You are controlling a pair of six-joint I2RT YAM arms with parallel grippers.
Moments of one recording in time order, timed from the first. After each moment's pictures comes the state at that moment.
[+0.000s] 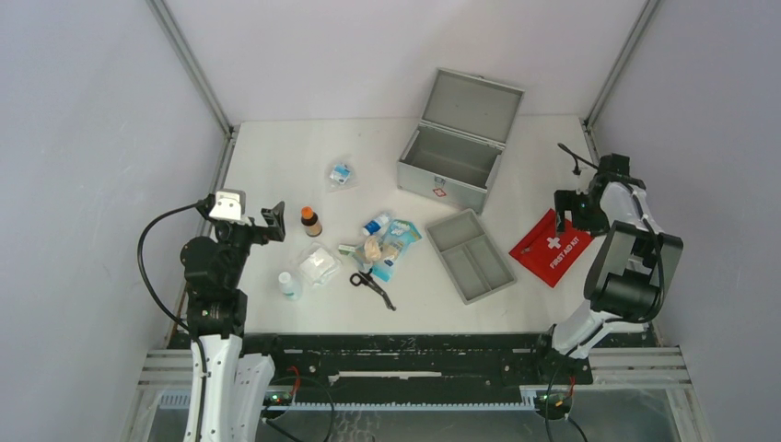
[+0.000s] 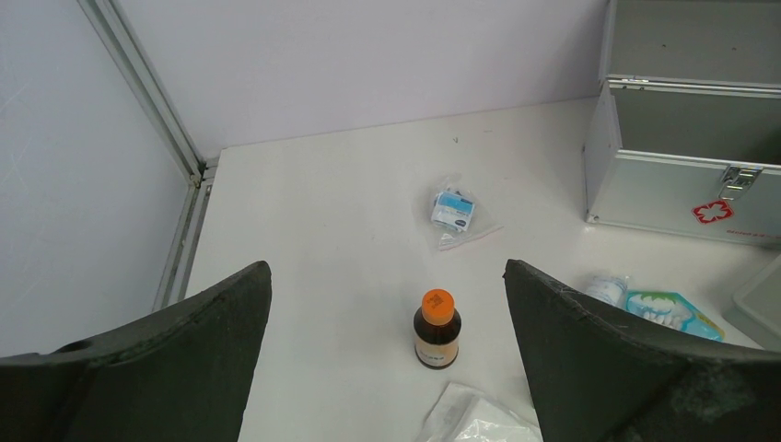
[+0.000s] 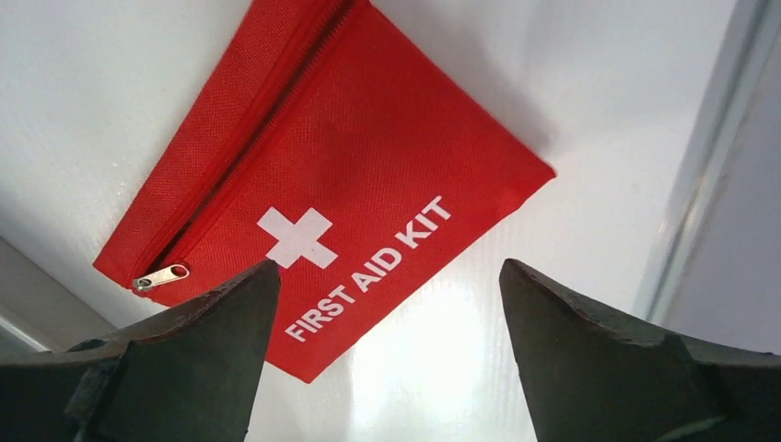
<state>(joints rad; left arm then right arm) 0.10 0.49 0.58 -0.05 0.24 0.04 -0.34 1.67 1.19 -0.77 -0.08 -0.32</state>
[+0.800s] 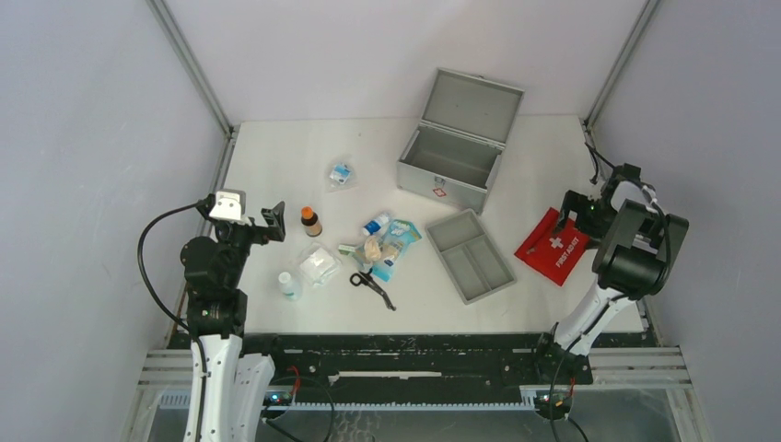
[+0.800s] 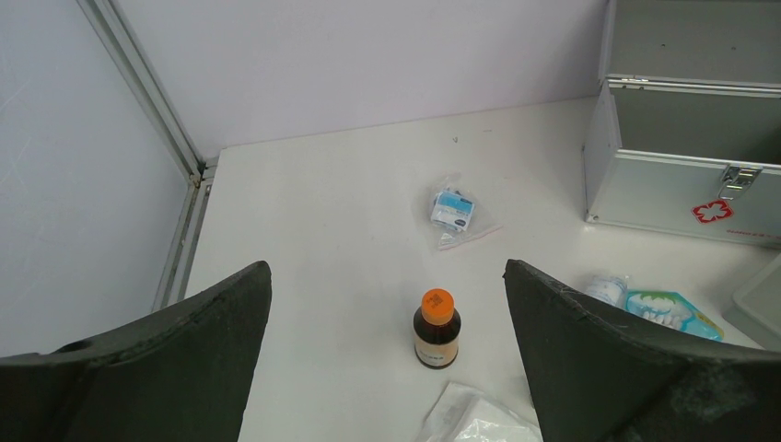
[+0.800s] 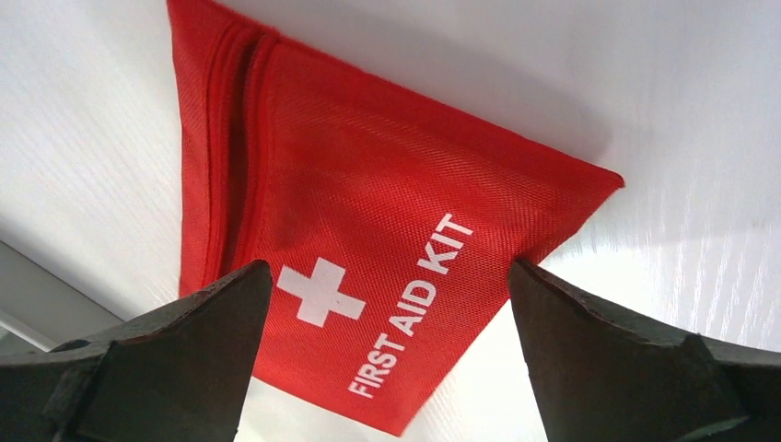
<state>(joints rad) 0.10 0.49 0.58 -0.05 0.24 0.04 -0.48 1.84 1.22 -0.76 -0.25 -0.07</state>
